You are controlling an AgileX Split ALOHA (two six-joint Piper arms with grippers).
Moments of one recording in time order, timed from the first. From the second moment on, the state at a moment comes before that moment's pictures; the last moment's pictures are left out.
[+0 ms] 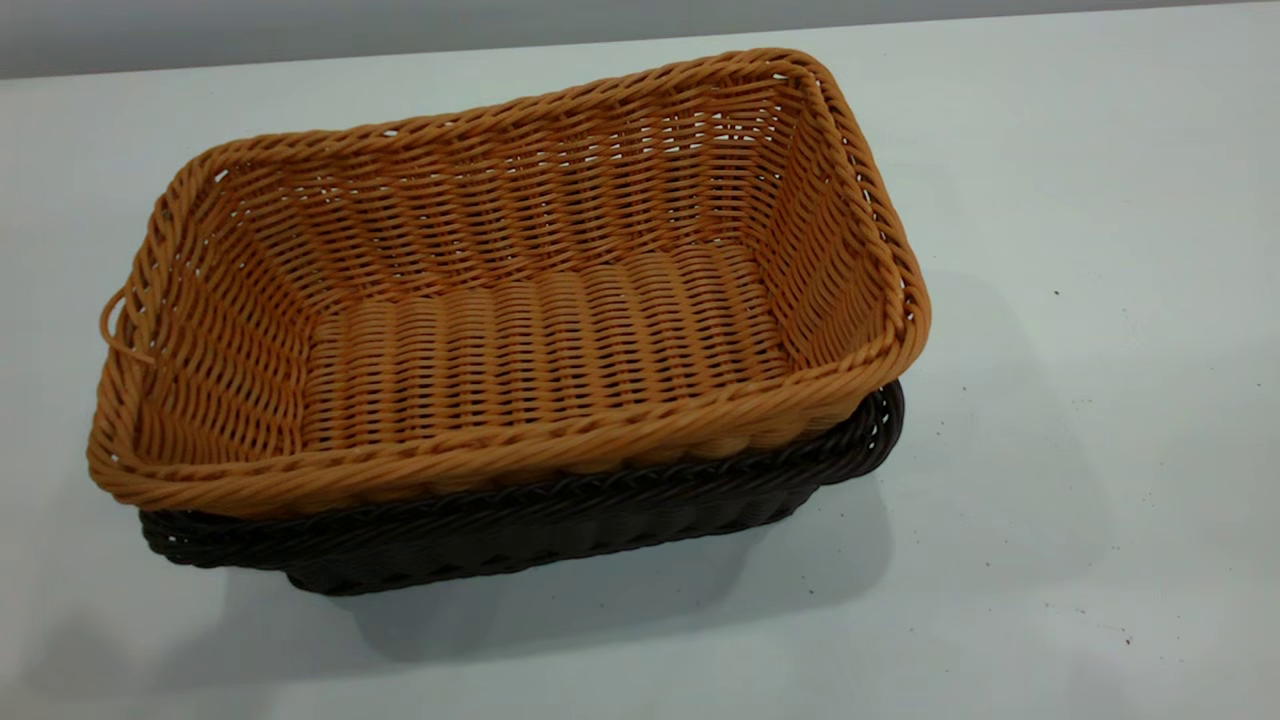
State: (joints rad) left arm -0.63 0.64 -0.50 -1.67 -0.05 1.57; right arm 0.34 0.00 -0.48 0.08 1.06 -0.07
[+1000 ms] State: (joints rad) left arm -0.63 0.11 -0.41 -0.83 0.27 1.23; right arm 0.34 0.00 -0.48 0.08 1.06 -0.07
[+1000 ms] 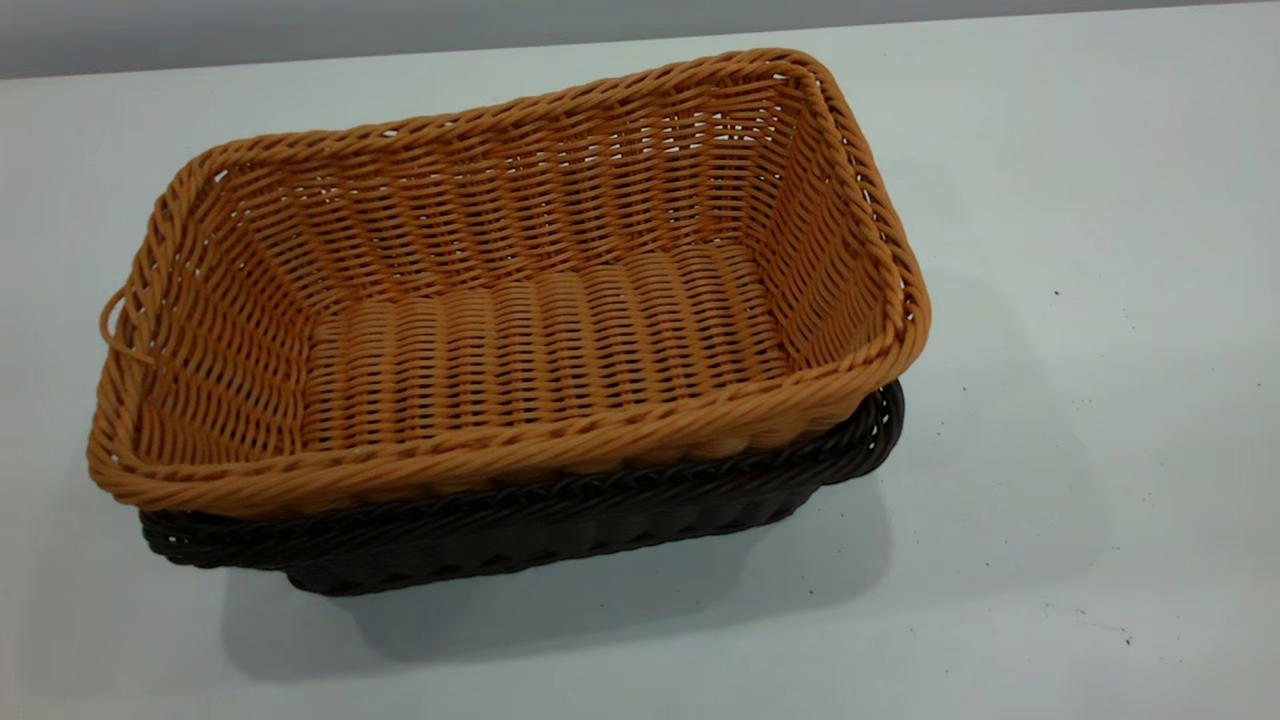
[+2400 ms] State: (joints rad) left arm -0.63 0.00 -0.46 -0.14 1.09 0.21; right arm 0.34 0.00 -0.48 0.08 1.06 -0.07
